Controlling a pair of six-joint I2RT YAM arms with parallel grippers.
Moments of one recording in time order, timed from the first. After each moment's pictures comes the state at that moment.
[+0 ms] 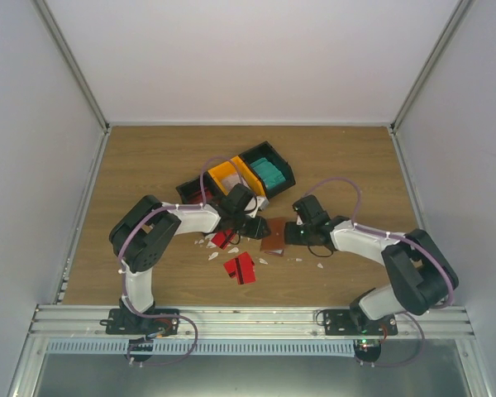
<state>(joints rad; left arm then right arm) -0.72 1.90 1.02 -0.07 0.44 -0.45 0.56 1.46 0.63 -0.23 -0.09 0.56</state>
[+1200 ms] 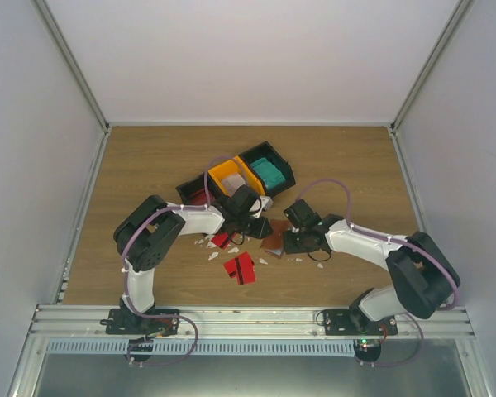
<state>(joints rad) -0.75 1.92 1.04 -0.03 0.37 -0.45 0.66 1.44 0.71 -0.47 -0.01 0.53</state>
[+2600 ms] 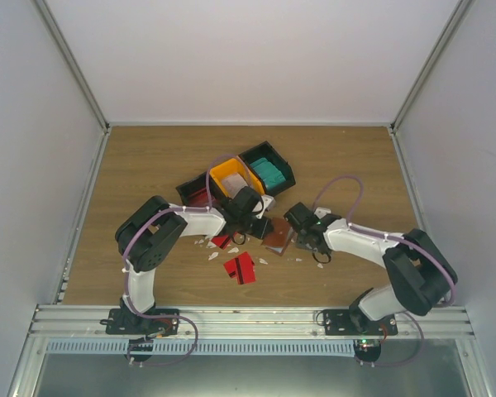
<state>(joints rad) -0.77 1.94 1.02 0.02 0.30 -0.36 0.67 1.48 0.71 -0.60 0.40 0.87</state>
